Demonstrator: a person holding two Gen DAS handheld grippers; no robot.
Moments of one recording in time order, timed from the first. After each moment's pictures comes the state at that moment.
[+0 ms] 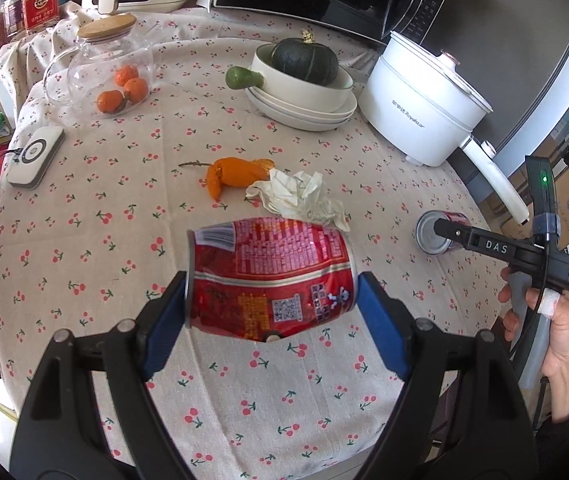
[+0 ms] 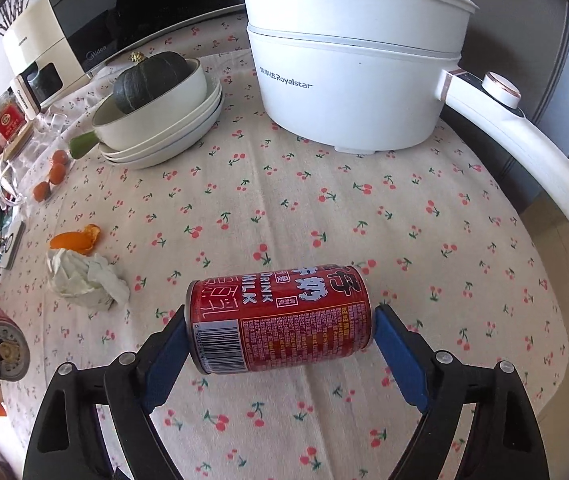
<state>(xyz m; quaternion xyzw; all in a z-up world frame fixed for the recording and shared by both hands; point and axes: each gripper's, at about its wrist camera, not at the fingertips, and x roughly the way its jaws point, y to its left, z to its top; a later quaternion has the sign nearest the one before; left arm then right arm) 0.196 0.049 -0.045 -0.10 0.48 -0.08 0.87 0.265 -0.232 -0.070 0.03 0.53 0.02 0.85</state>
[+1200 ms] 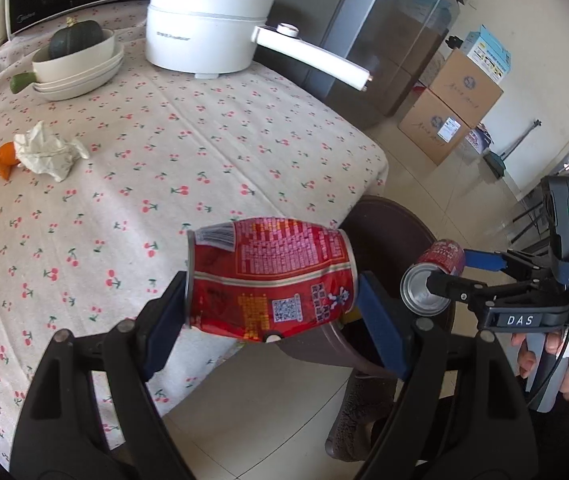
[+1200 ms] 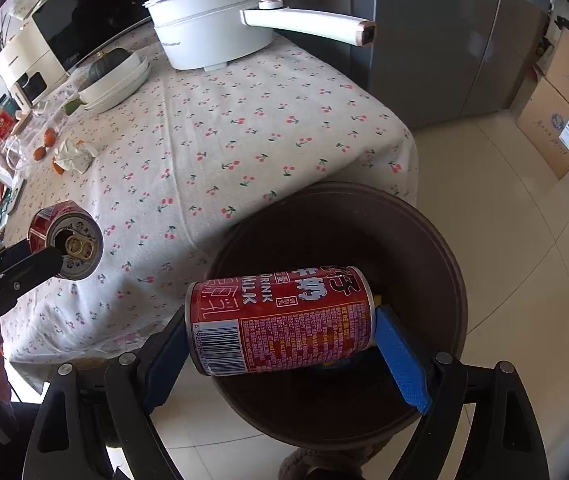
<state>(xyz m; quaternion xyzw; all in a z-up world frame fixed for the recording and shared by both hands) 0.096 -0.133 -0.052 0.00 0.48 -0.31 0.82 0.013 -0.361 -0.047 0.08 0.55 -0.07 0.83</state>
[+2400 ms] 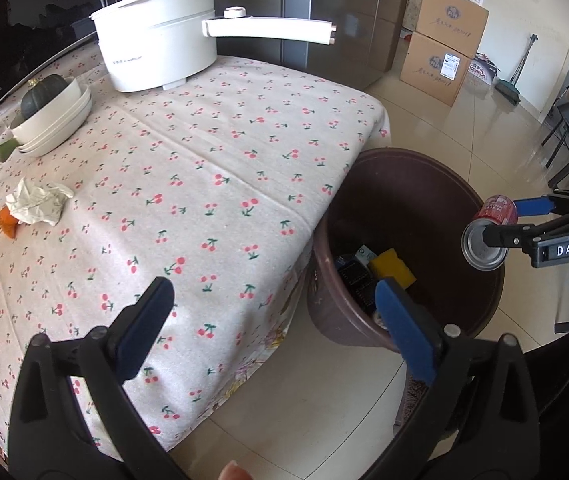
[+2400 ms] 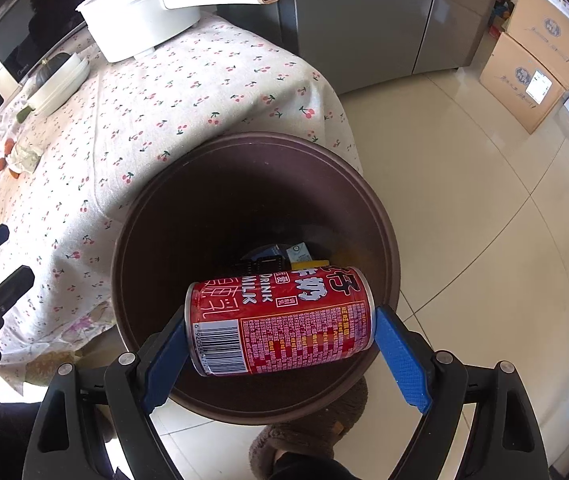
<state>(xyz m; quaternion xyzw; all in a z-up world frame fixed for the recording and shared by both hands) 0.076 -0.170 -0.070 0.15 0.45 -0.29 0.83 -0.018 -0.417 -0.072 0.10 0.58 -0.11 0.80</state>
